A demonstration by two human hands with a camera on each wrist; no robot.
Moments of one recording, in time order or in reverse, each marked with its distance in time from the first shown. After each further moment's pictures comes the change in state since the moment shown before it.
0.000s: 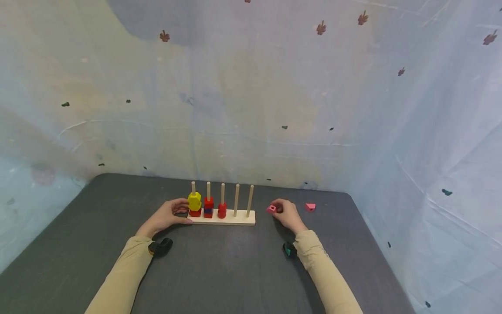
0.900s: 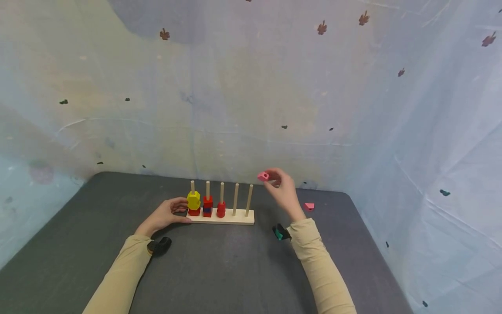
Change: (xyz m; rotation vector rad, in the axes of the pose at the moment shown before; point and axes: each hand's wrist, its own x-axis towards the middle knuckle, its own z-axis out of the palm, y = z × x) left_hand 0.000 -0.001 -0.001 -0.010 -0.003 0.012; right_hand 0.008 -0.091 -0.048 0.257 0.251 -0.271
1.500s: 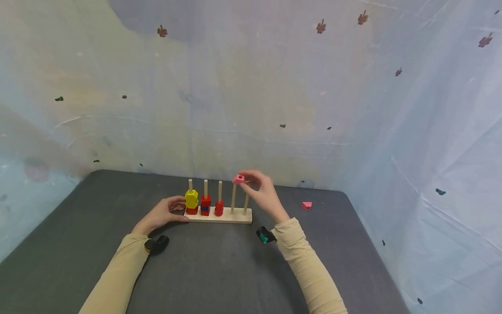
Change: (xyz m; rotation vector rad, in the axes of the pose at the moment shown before) left_hand -0.001 0.006 0.000 0.014 -0.018 0.008; right_hand -0.006 -0.059 0.027 0.198 -0.181 -0.139
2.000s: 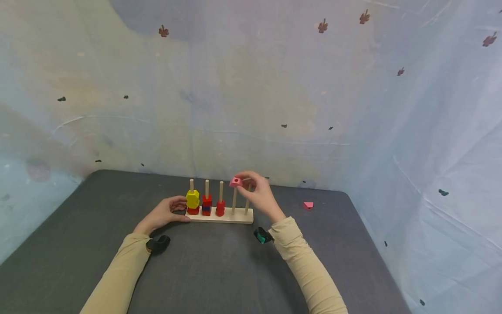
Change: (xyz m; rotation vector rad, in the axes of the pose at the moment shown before) left_hand 0.001 -0.002 -0.001 -0.007 0.001 -0.006; right_hand 0.003 -0.001 0.011 -0.012 -0.041 0.055
